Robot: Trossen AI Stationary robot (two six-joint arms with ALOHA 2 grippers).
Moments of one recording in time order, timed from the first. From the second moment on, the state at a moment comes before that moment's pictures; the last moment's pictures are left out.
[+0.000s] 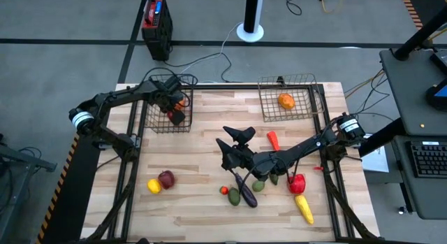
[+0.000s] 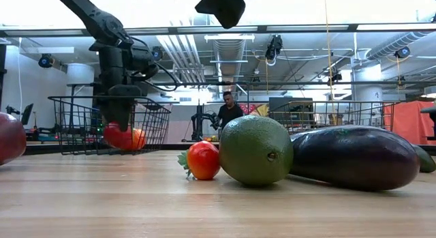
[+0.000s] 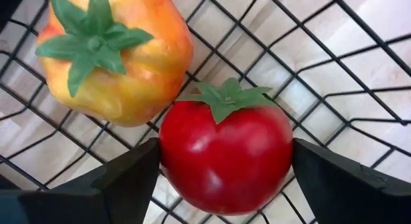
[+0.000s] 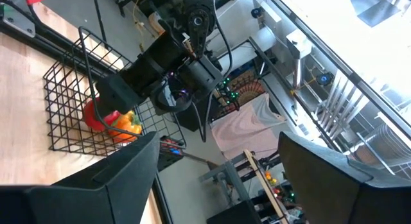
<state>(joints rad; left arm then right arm) 0.77 1.47 0.92 -0.81 -0.02 0.04 0.33 1.82 1.17 0.76 1.09 -1.07</state>
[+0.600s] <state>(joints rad) 0.77 1.42 0.92 -0.82 -0.03 0.04 0.33 1.82 1.17 0.76 1.09 -1.07</state>
